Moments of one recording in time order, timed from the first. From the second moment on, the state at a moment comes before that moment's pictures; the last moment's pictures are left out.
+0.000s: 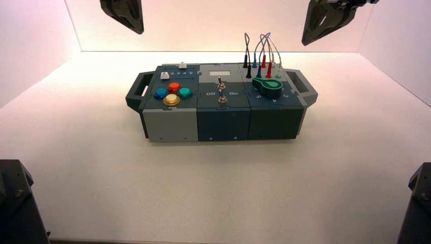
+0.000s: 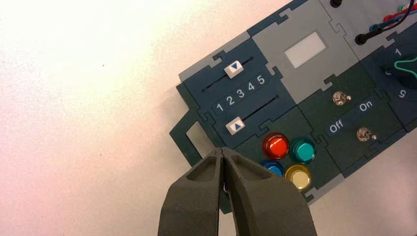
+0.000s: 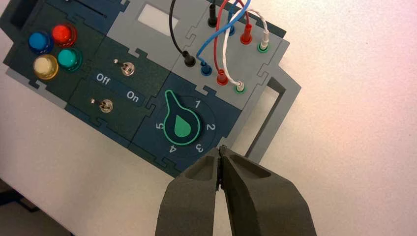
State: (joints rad) left arm -0.29 -0.17 0.65 -0.27 0.67 0.44; right arm 0.31 -0.37 0.83 0.26 0.66 -0.37
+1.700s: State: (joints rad) left arm -0.27 -0.22 0.65 -0.63 0.96 0.83; right arm 0.60 -0.03 0.63 0.10 0.76 -0.33
